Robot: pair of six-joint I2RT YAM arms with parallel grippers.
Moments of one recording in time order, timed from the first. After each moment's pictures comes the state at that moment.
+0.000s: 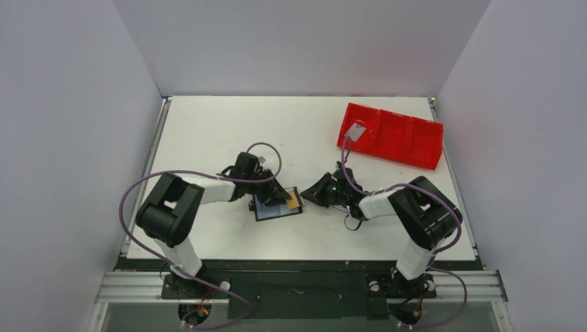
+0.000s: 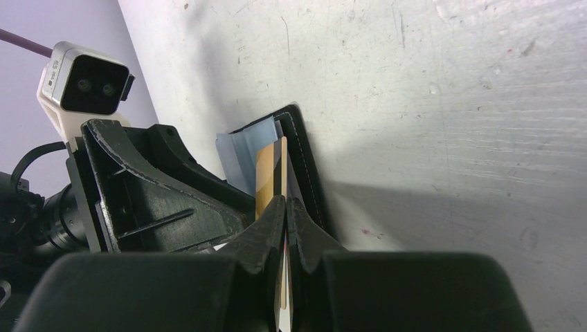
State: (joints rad) left arm -0.47 1.74 0.79 0.07 0.55 -1.10; right arm 0.58 1.72 0.58 0.56 -0.27 1.23
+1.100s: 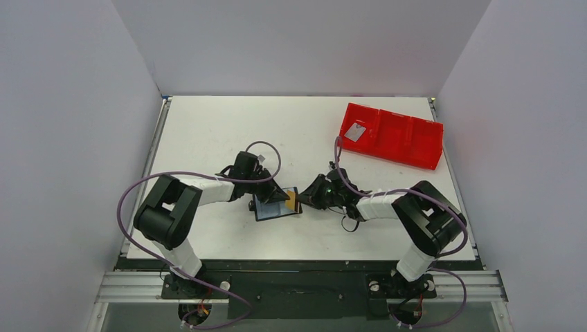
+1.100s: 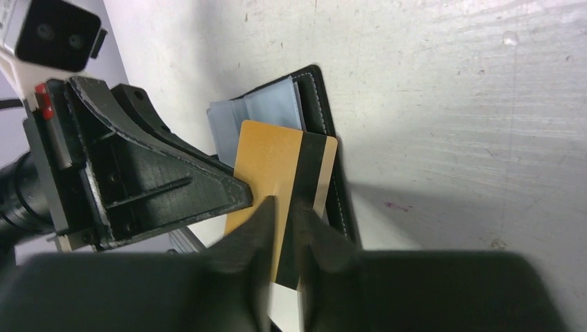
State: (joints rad) left arm -0.47 1.72 0.78 0.08 0.54 -1.11; right arm 0.65 1.67 0.61 0.44 -0.24 1.16
